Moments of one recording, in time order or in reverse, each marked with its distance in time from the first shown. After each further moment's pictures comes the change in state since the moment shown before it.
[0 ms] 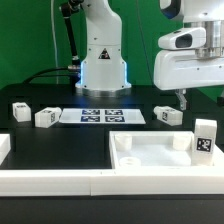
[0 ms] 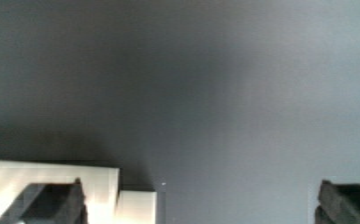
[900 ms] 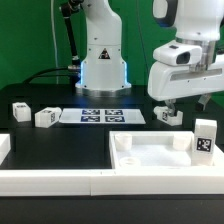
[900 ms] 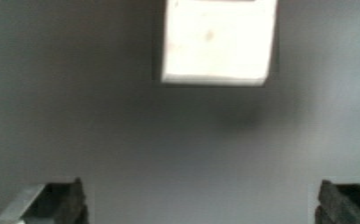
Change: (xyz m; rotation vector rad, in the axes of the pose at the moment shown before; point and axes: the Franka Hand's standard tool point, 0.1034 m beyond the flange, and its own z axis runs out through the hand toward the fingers) arm -0.082 -0.003 0.033 -0.036 -0.262 -0.222
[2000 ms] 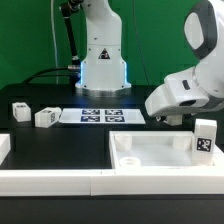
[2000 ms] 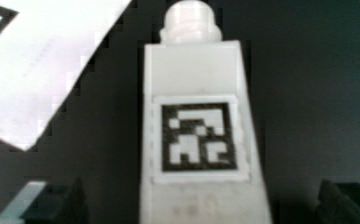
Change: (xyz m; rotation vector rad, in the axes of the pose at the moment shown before) arm -0.025 0.008 0.029 -0.013 -0.609 0.080
